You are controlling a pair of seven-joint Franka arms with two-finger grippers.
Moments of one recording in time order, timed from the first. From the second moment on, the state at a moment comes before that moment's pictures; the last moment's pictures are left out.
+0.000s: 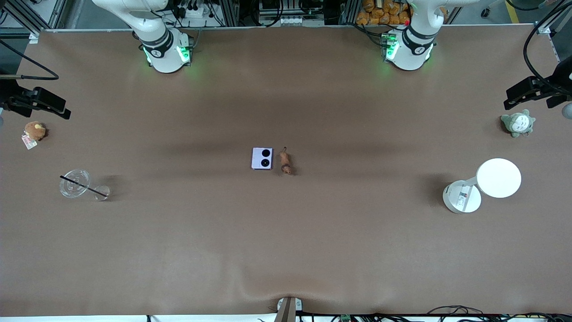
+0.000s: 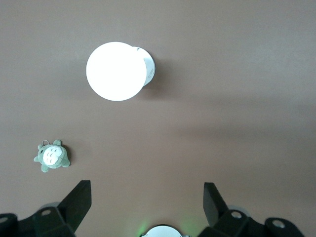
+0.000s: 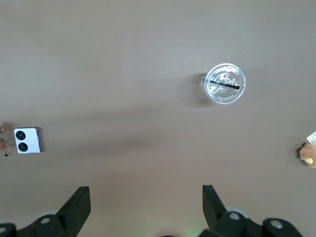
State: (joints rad) left arm -0.03 -0.02 0.03 -1.54 0.03 1.47 -0.02; right arm -0.05 0.01 0.02 -1.51 0.02 1.45 0.05
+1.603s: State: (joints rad) left arm -0.33 0.33 -0.10 -1.58 -0.07 1.79 -0.33; right arm -0.05 0.01 0.03 -1.51 0.02 1.46 0.05
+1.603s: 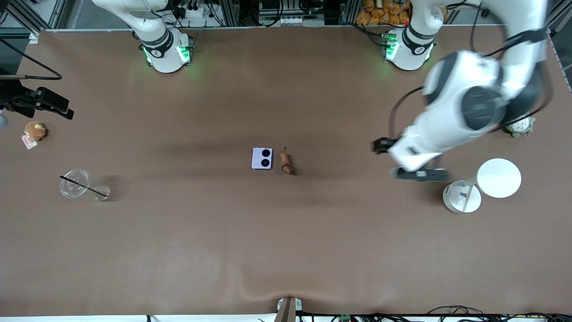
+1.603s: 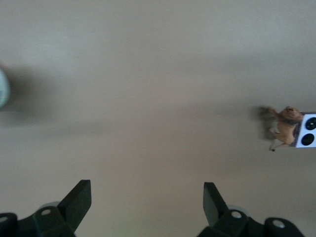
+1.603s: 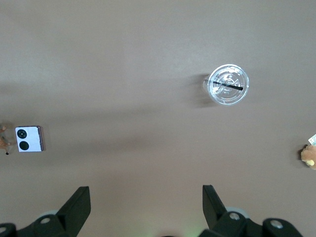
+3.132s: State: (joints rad) left arm -0.73 0.81 -0.07 -1.41 -0.07 2.33 -0.78; right arm 0.09 0.06 0.03 -1.51 0.02 1.49 0.15
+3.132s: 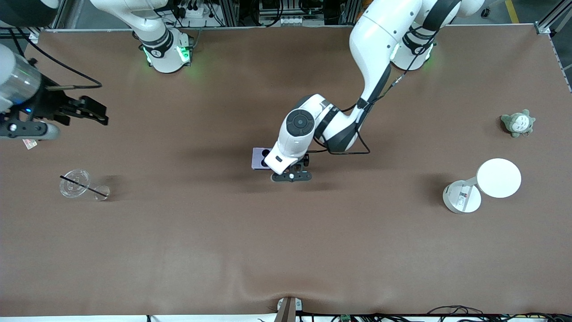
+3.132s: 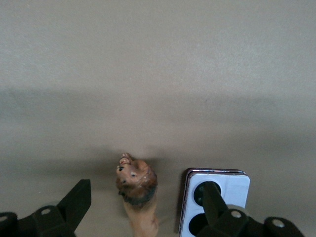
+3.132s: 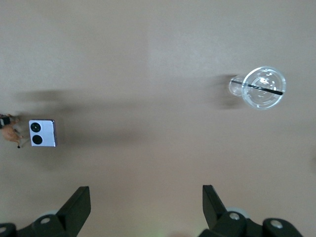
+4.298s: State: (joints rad) left arm -0.58 0.70 -0.05 -1.36 -0.04 2.10 -0.67; right arm 0.39 0.25 0.03 -1.62 0.02 1.72 0.37
